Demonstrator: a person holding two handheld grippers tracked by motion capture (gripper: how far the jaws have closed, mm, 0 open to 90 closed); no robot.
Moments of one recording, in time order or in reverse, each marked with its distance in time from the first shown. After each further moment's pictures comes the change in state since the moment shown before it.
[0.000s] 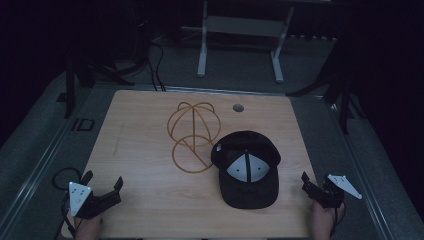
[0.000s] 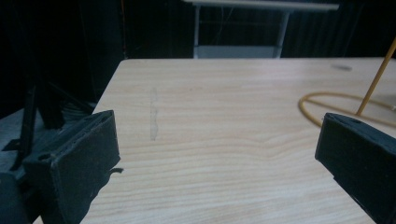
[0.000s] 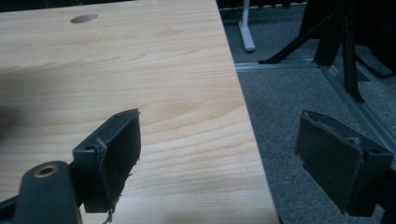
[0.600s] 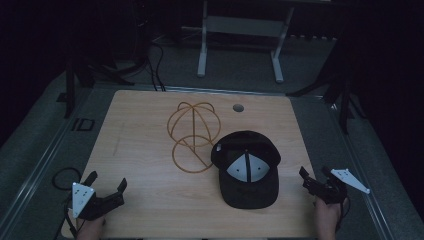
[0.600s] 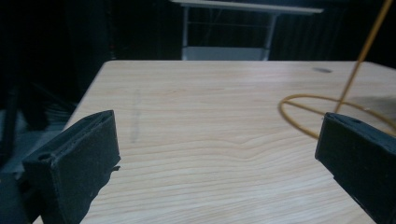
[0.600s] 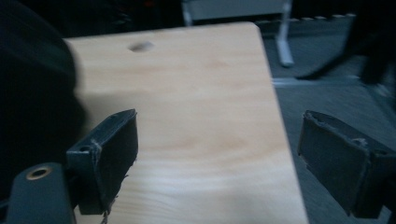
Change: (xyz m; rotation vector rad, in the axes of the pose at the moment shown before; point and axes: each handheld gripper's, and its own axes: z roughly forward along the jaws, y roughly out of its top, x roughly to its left) left arm -0.008 0.004 -0.004 -0.007 -0.049 -0.035; right arm 0.014 0.040 -0.022 -0.039 0.163 -0.012
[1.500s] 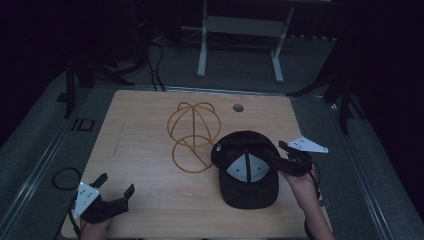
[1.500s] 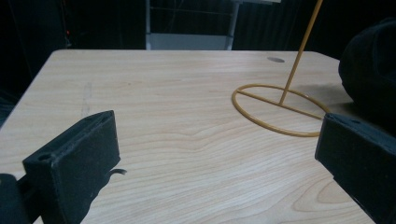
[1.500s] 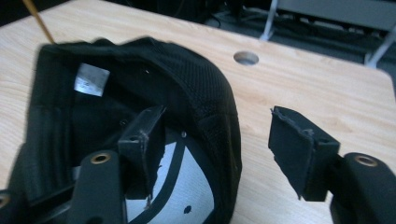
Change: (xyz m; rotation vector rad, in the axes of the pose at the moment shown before) left arm -0.017 0.010 -0.006 0.055 -0.139 0.007; right arm 0.100 0.068 0.047 0.141 0.249 -0.289
